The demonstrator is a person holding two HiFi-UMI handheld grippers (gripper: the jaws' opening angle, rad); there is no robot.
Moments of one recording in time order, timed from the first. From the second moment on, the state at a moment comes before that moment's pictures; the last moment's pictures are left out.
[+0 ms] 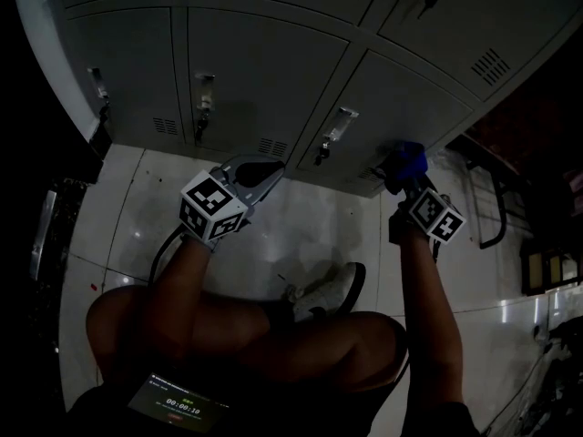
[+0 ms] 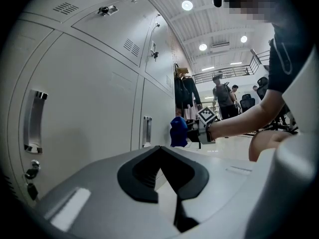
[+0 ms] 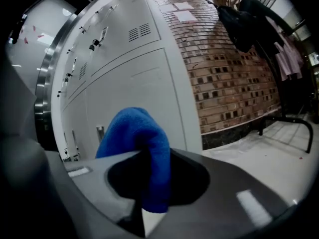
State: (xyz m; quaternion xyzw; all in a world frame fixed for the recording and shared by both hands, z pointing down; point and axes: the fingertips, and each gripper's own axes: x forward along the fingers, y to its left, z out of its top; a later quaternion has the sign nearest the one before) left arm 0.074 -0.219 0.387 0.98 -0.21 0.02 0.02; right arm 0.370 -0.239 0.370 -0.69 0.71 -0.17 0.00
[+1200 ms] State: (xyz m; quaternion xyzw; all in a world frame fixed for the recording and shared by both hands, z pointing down) left arm 0.072 -0.221 0.384 0.98 -0.21 0.01 0.02; right arm 0.301 -0.283 0.441 -0.65 0.73 -0.20 -0.09
